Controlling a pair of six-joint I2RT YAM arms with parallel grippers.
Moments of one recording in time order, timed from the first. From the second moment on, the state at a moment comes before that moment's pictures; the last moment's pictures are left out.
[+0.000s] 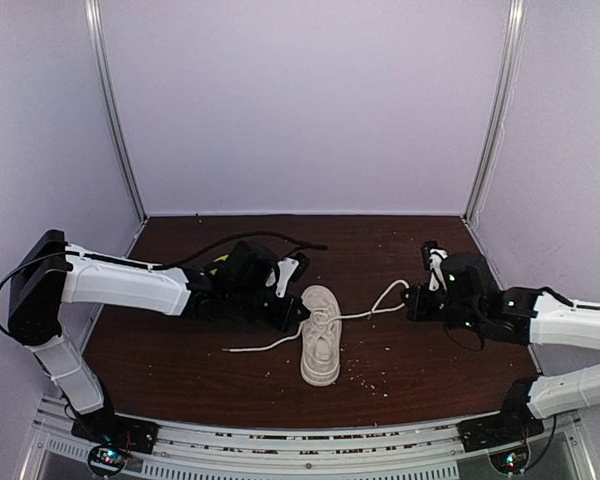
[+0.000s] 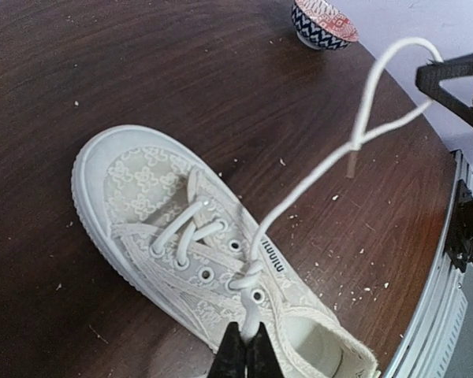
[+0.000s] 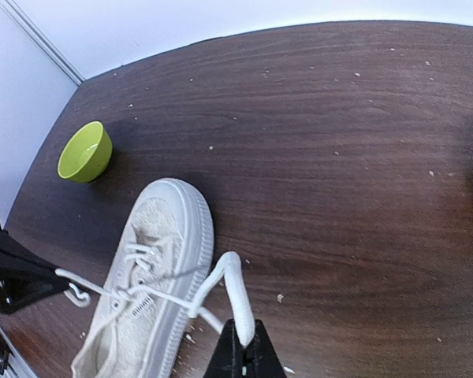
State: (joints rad) left arm -0.97 1.70 1.03 -0.01 0.13 -0.39; right arm 0.79 1.02 0.59 -0.14 0.26 0.60
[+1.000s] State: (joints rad) left arm -0.97 1.68 1.01 0.03 0.21 -0.52; right arm 0.89 1.29 0.59 0.29 0.02 0.49
